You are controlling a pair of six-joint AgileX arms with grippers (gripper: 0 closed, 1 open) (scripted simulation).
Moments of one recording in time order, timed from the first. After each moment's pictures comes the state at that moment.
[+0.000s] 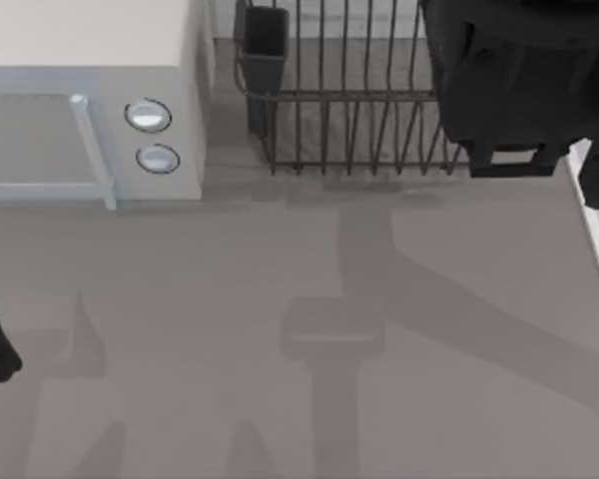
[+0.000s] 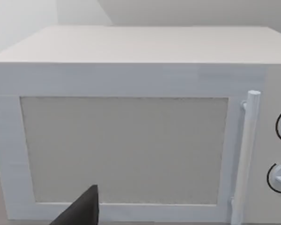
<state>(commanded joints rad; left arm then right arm) 0.00 0.00 0.00 0.00 0.00 0.00 1.04 1.44 1.44 -0.02 1.06 0.03</state>
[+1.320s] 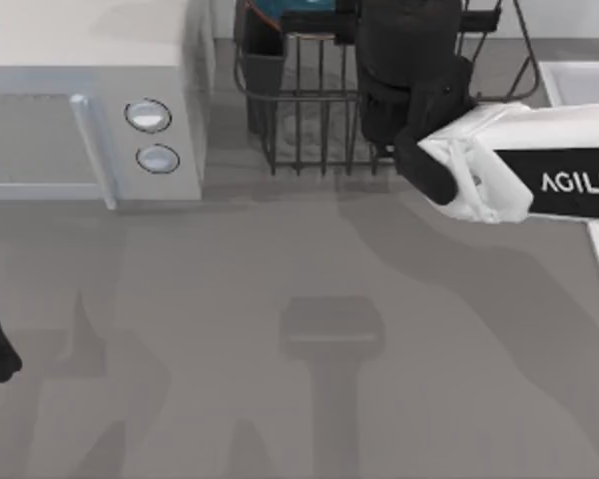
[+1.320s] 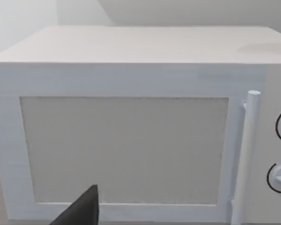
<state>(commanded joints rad) 0.00 0.00 0.00 0.00 0.00 0.00 0.63 2.04 1.33 0.70 0.67 0.02</state>
